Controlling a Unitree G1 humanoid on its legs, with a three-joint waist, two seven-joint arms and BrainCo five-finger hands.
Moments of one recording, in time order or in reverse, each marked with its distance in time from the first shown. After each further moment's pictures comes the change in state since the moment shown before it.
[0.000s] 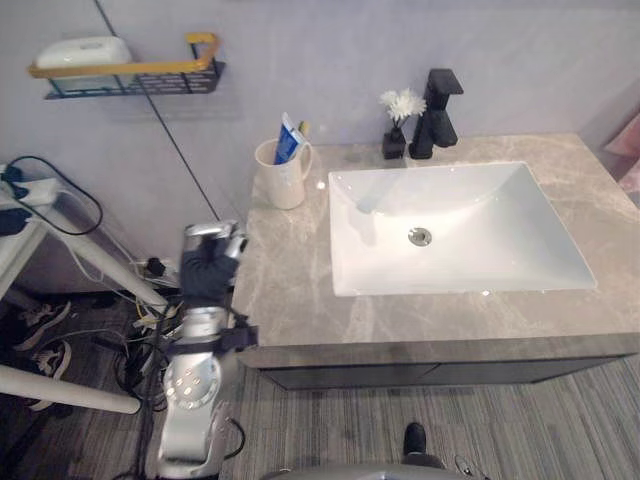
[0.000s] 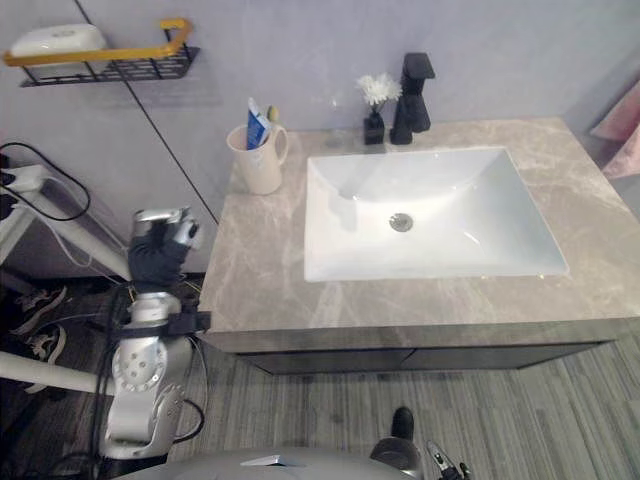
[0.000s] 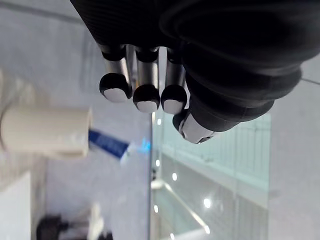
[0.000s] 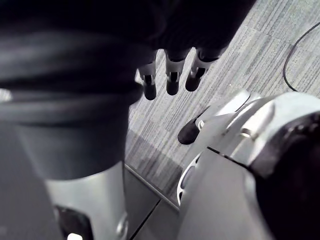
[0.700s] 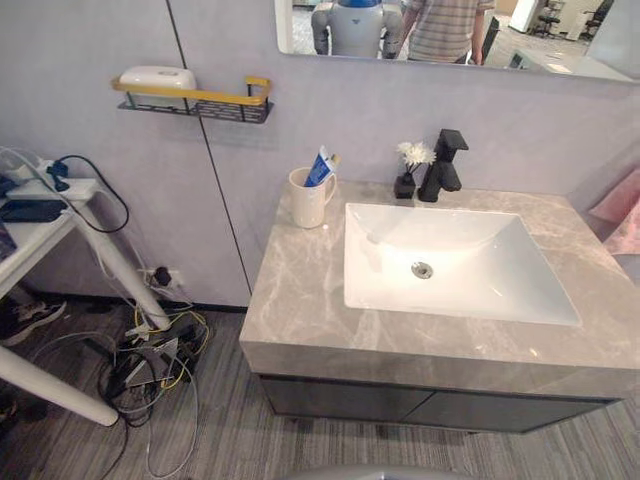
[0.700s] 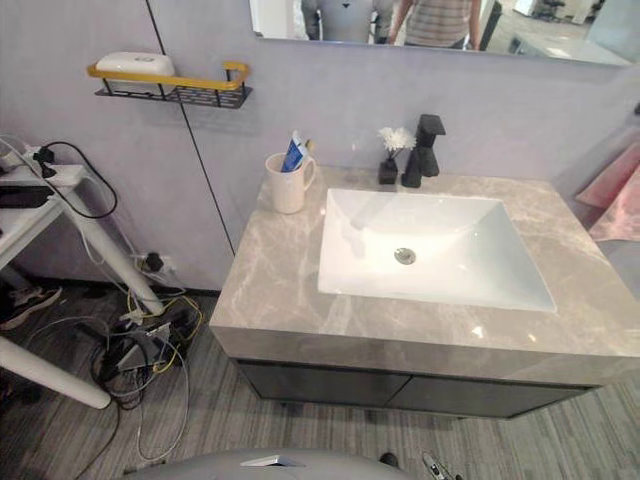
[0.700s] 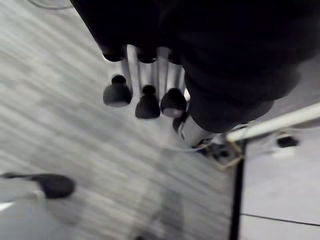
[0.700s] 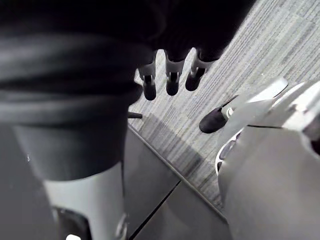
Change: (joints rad) left arm 0.089 -0.061 0.527 1.395 0.227 0.176 0.074; right arm 0.004 0.000 0.031 0.021 -0.001 0.005 -0.001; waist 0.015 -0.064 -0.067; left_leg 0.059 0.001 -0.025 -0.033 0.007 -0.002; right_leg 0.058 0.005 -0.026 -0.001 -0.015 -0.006
